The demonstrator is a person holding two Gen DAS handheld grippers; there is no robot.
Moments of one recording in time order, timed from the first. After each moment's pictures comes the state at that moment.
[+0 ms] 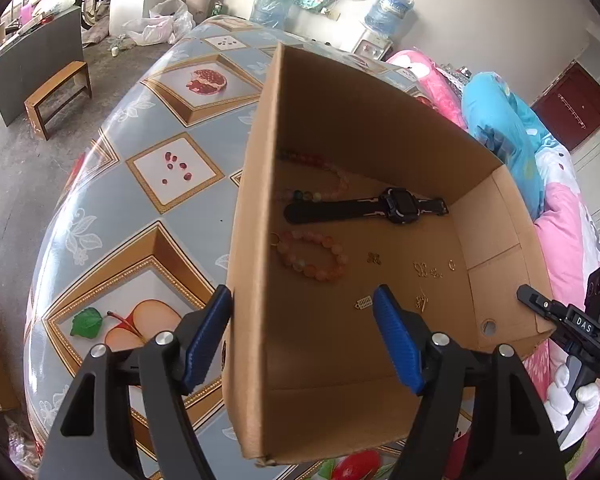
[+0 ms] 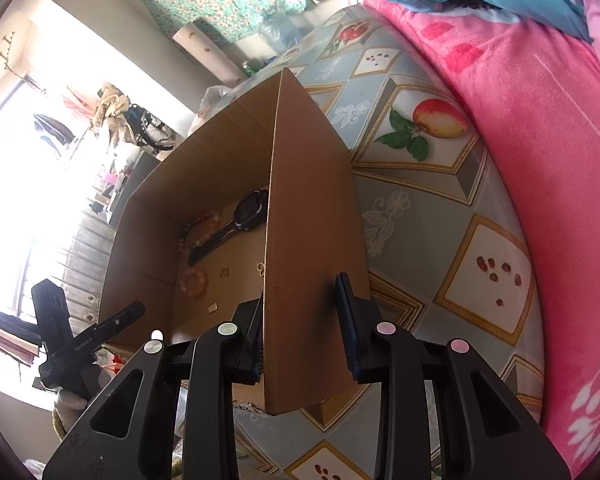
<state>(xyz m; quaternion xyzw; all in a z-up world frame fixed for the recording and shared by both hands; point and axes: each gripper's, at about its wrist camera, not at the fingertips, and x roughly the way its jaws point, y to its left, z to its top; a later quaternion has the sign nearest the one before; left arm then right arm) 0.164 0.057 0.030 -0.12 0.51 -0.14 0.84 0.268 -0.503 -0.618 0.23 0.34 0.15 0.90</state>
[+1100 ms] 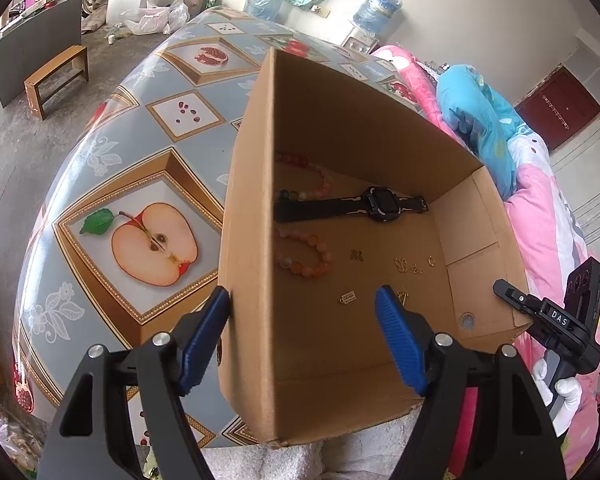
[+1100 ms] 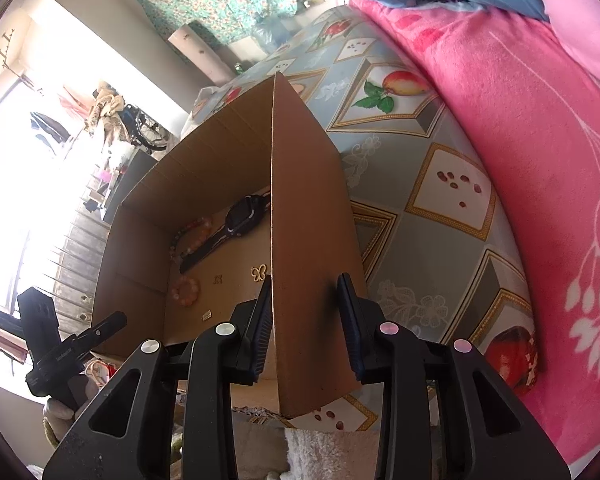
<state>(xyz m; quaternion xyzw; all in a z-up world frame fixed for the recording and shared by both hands) 0.089 0.067 0.034 -0.15 0.51 -0.17 0.83 0.220 -0.501 -0.642 0.23 0.34 0.12 0.90</state>
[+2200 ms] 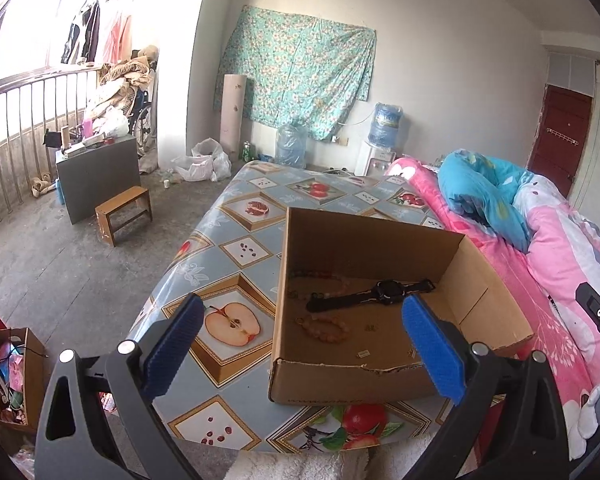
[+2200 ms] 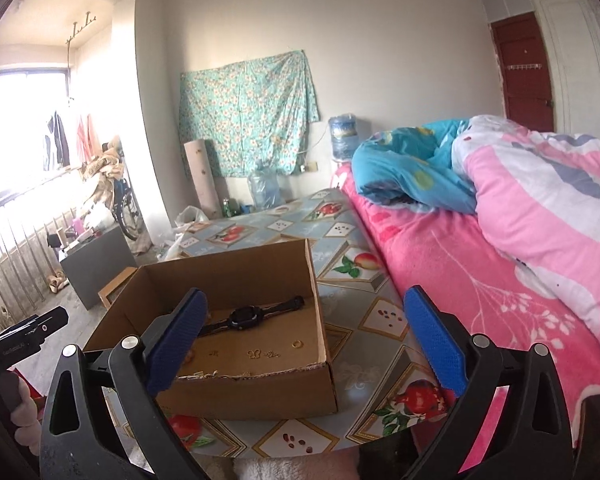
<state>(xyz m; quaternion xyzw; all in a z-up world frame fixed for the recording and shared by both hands) -0.024 0.063 0.111 -0.06 0.27 -0.06 0.96 0.072 -0.454 -0.596 0.10 0.03 -0.01 0.99</state>
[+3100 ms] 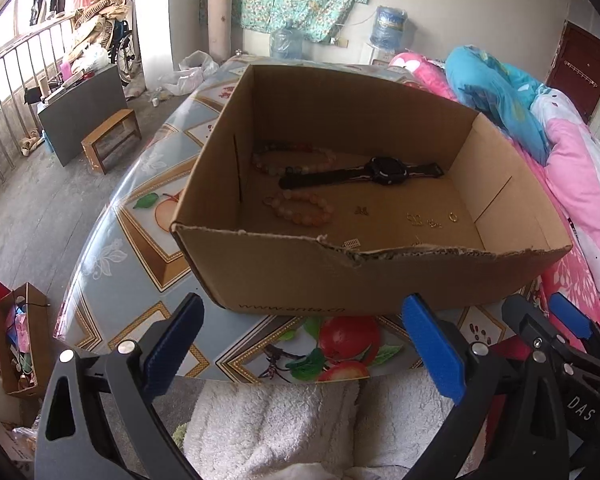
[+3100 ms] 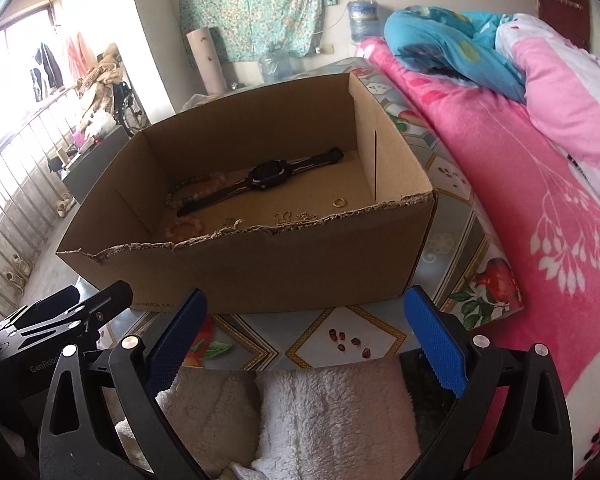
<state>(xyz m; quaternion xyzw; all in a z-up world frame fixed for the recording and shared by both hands) -0.004 0.007 0.036 -0.02 0.45 -0.06 0.89 0.141 -0.406 -0.660 0.08 0.26 0.02 0.96</state>
